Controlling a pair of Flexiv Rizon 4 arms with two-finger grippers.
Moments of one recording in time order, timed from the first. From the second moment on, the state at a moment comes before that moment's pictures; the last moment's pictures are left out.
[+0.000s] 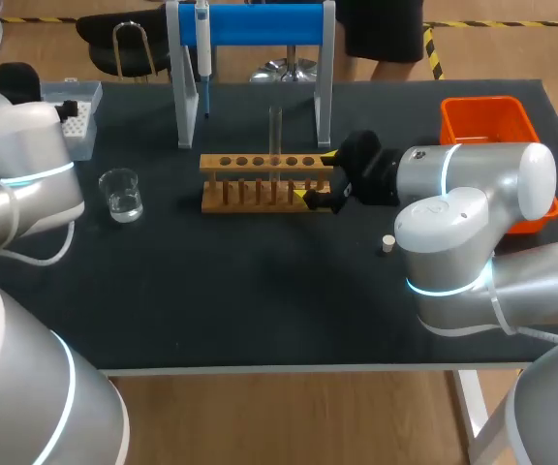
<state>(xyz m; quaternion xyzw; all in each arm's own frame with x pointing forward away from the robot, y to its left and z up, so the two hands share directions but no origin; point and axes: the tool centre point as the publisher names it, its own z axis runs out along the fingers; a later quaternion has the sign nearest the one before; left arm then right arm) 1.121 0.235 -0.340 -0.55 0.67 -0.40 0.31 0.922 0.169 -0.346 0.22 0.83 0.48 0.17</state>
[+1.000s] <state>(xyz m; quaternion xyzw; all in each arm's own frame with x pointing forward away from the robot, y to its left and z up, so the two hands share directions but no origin) 1.143 0.237 -0.355 -0.55 0.67 -0.41 0.30 0.922 0.169 -0.346 0.22 0.83 0.48 0.17</state>
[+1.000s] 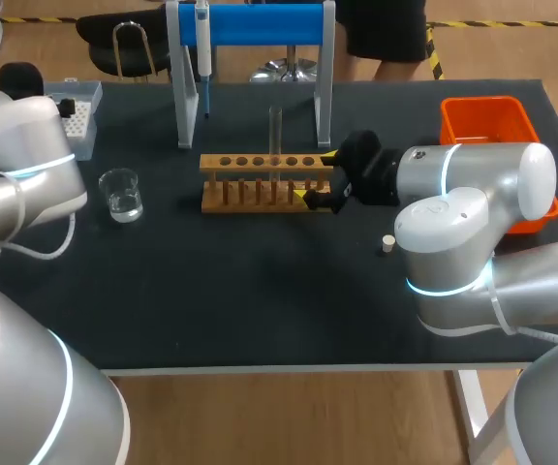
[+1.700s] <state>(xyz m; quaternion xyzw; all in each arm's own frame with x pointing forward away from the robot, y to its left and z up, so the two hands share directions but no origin) 1.148 0.234 -0.359 -0.55 0.67 -0.41 0.30 0.922 0.169 -0.346 0.22 0.83 0.48 0.17</state>
